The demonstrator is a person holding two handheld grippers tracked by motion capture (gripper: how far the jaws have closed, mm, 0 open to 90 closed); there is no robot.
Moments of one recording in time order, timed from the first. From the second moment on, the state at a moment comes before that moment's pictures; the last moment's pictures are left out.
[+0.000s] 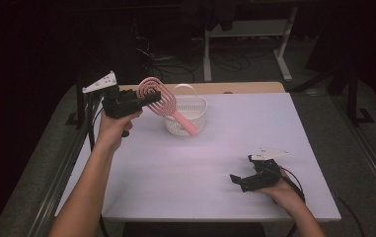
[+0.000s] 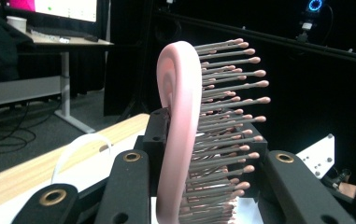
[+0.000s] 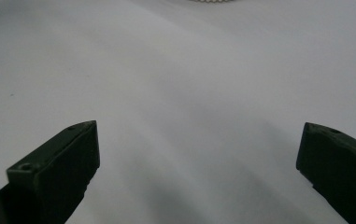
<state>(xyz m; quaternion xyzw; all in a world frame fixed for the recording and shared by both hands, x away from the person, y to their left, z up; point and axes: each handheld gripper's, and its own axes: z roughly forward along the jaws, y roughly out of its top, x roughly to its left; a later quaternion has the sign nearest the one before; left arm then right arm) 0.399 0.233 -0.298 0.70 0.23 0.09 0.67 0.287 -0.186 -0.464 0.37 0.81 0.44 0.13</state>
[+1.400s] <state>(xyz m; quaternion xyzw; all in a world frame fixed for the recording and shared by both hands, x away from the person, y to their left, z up) 0.462 0.208 -0.308 0.70 0.28 0.14 0.64 0.288 -0.188 -0.464 0.38 0.81 0.44 0.13</state>
